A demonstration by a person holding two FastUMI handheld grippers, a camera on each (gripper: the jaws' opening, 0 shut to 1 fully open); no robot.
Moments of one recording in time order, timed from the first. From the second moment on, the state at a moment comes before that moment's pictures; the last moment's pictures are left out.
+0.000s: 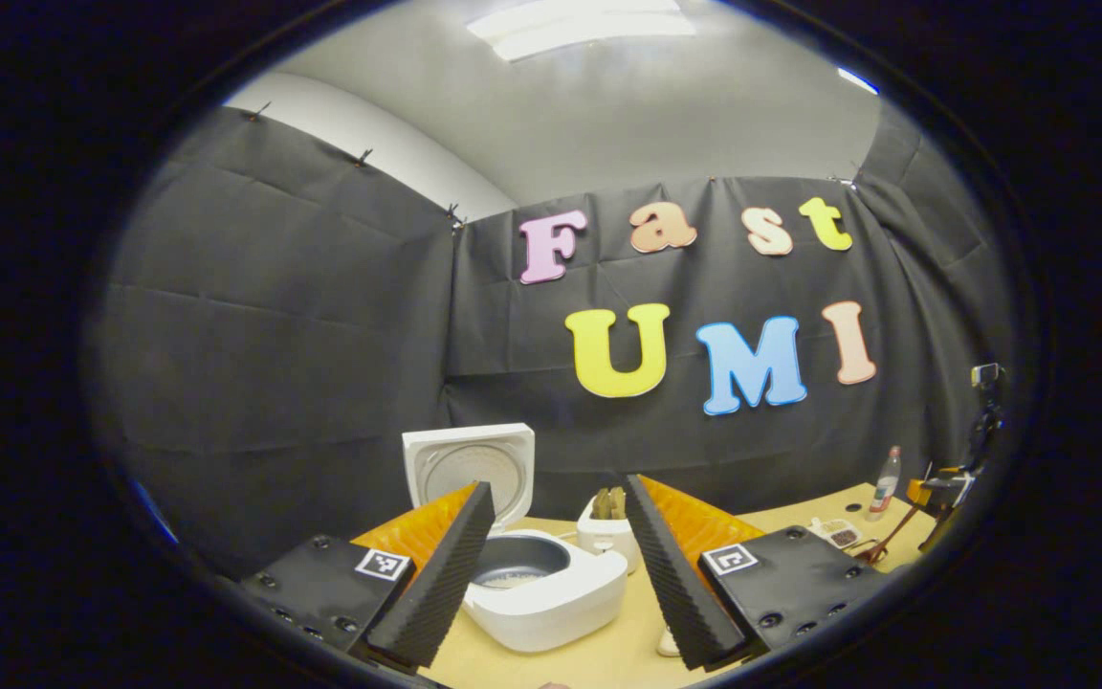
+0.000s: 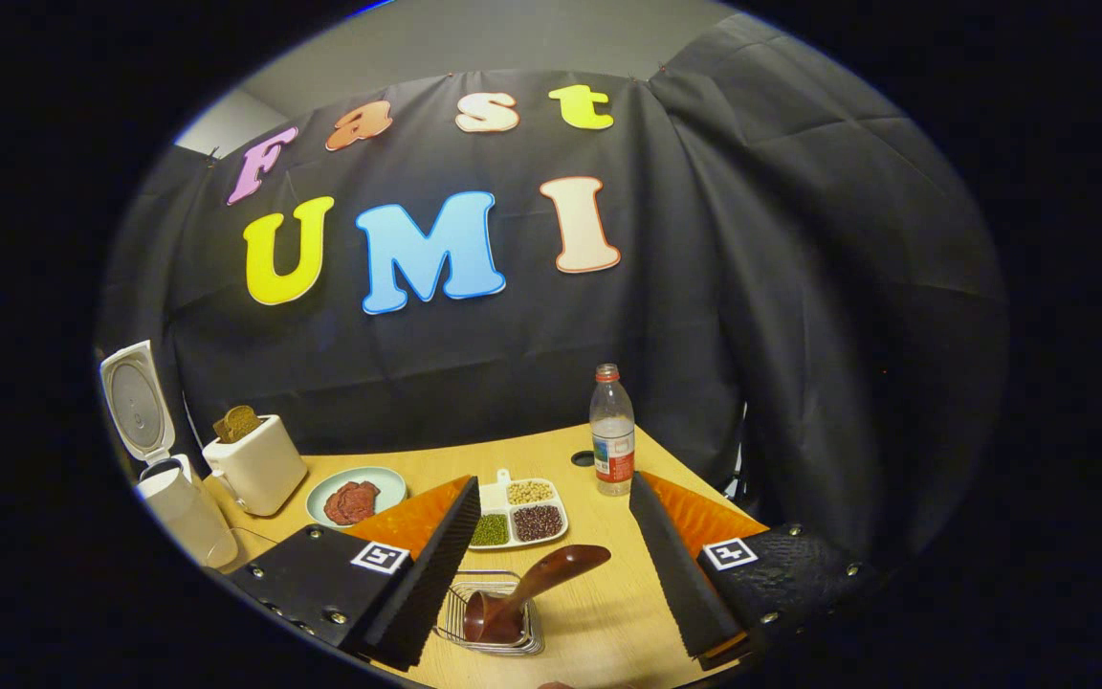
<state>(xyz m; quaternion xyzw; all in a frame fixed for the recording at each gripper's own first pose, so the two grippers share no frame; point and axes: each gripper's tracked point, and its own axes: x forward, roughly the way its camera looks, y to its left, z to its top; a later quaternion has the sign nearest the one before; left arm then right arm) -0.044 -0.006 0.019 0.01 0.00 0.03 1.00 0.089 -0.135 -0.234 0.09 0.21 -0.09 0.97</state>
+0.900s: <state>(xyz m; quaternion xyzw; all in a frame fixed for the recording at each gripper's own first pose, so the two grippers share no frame) -0.046 0.017 -0.001 0.03 0.03 0.06 1.00 0.080 -0.088 -0.318 0.19 0.31 -0.05 0.93</state>
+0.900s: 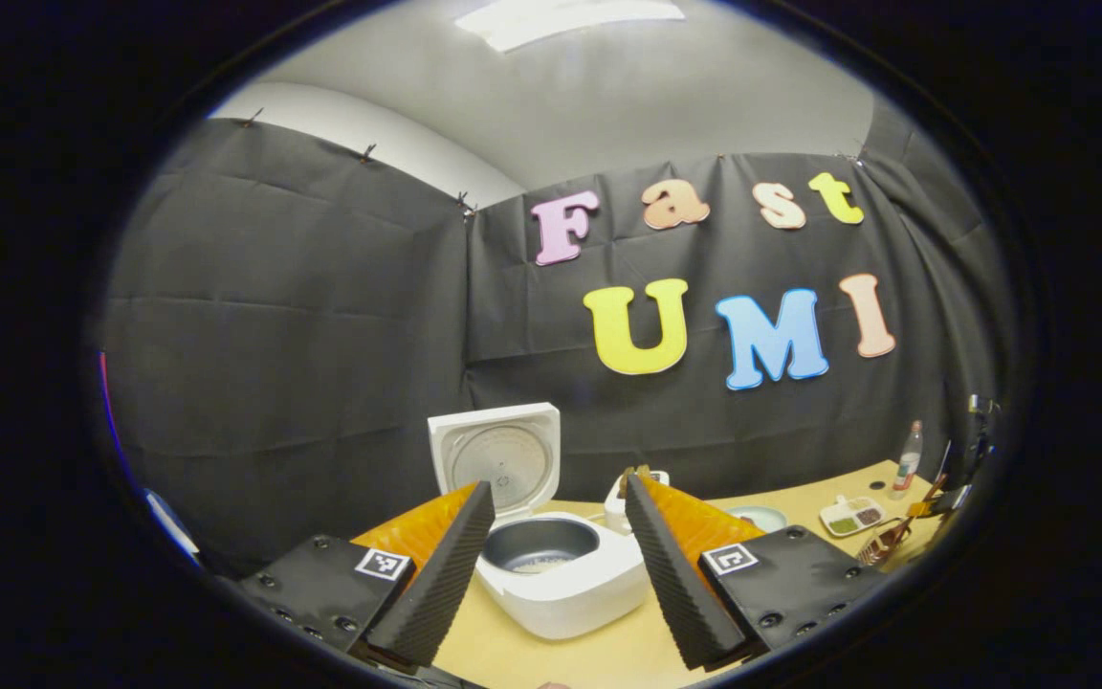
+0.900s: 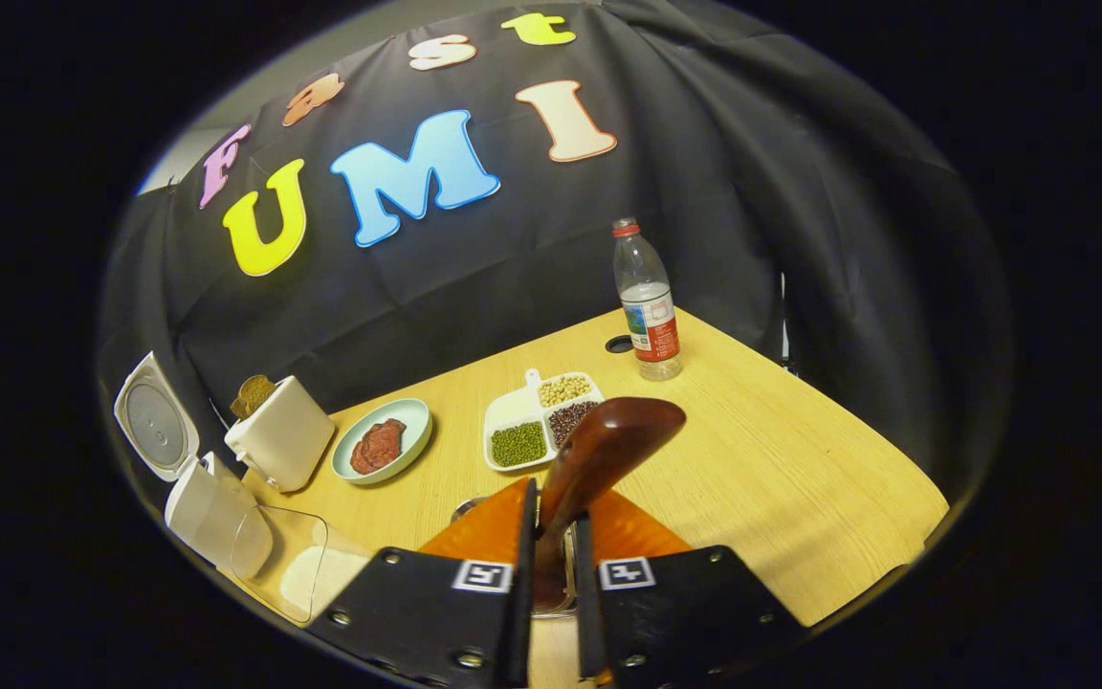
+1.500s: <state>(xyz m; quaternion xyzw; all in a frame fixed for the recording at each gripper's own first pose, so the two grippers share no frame) -0.033 0.035 -0.002 0.01 0.01 0.02 1.00 0.074 -0.072 -0.231 0.10 0.25 -0.04 0.96</state>
